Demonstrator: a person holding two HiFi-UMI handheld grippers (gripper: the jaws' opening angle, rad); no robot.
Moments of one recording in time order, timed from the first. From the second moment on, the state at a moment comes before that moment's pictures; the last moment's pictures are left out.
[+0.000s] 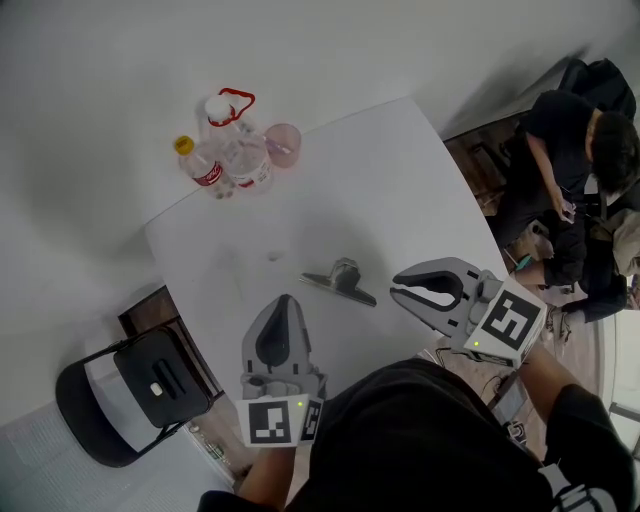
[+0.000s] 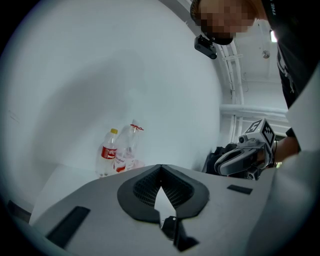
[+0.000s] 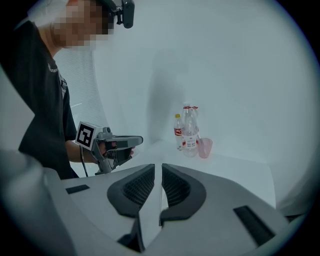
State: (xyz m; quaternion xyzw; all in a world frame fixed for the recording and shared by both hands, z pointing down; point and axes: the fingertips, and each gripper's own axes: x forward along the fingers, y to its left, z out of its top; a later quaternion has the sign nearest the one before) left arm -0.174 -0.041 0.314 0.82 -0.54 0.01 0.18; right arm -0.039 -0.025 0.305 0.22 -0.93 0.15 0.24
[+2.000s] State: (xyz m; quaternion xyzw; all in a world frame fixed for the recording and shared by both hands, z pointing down) left arm -0.159 -0.037 0.410 0.74 -0.63 0.07 0.22; right arm -0.020 -0.048 0.430 0.12 -0.93 0.25 0.23
